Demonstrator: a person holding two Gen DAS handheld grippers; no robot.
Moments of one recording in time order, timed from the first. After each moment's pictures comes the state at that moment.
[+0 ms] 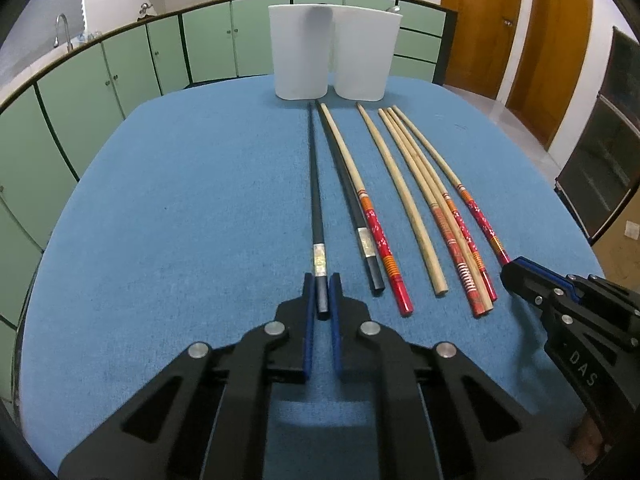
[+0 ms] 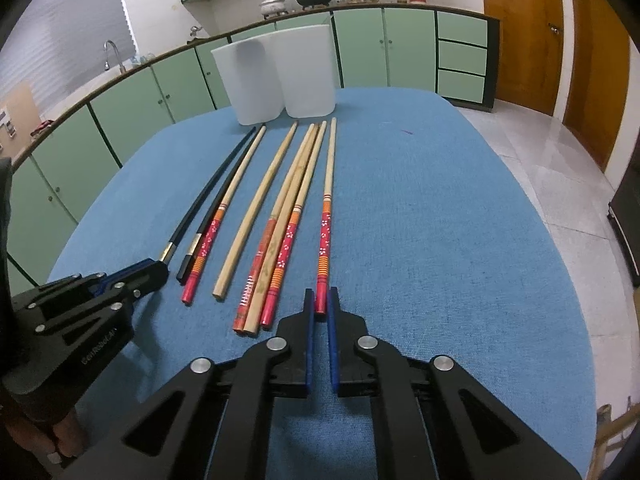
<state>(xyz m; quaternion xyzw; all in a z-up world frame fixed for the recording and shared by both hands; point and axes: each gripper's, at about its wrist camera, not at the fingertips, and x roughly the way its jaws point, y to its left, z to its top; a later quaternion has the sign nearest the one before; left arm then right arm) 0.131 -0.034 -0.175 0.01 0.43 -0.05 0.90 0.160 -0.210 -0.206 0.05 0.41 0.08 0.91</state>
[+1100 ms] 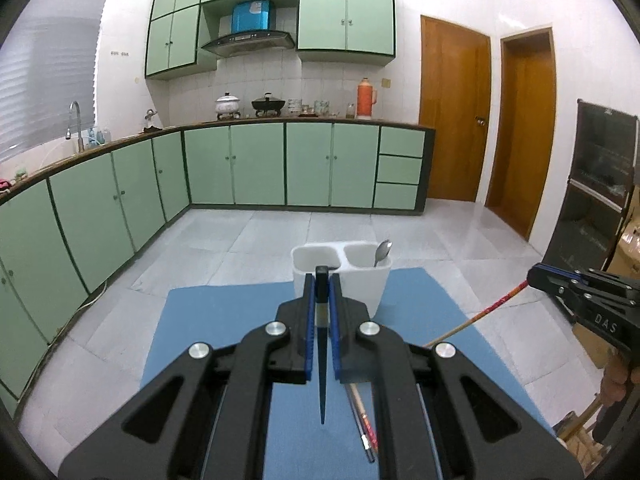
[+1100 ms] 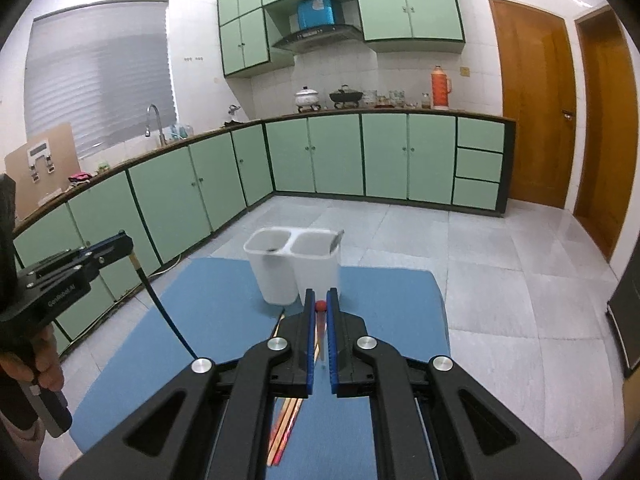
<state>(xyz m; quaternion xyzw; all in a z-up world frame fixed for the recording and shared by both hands) 0.160 -0.004 0.031 0.01 0.22 -0.08 0.97 0.192 -0.255 -0.007 0.03 0.25 0.14 0.96</state>
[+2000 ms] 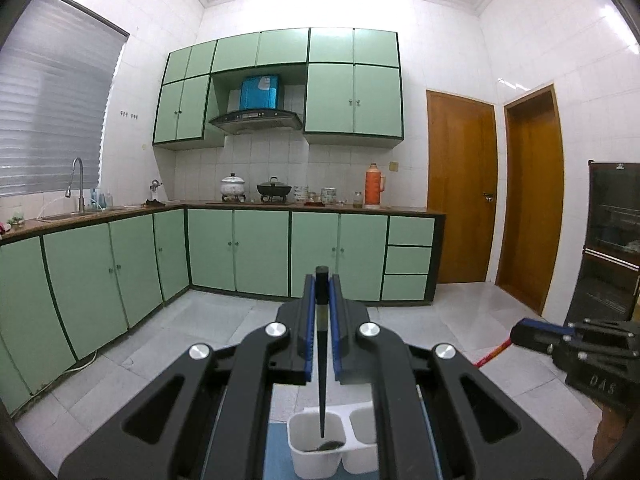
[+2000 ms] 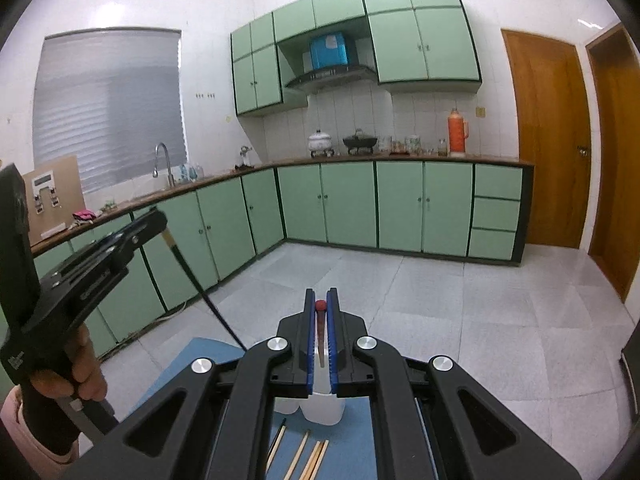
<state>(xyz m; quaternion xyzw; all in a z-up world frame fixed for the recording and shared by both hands) 0.280 -0.041 0.102 -0.01 0.07 -0.07 1.00 0.311 -0.235 0.062 0.03 0.19 0.15 0.97</state>
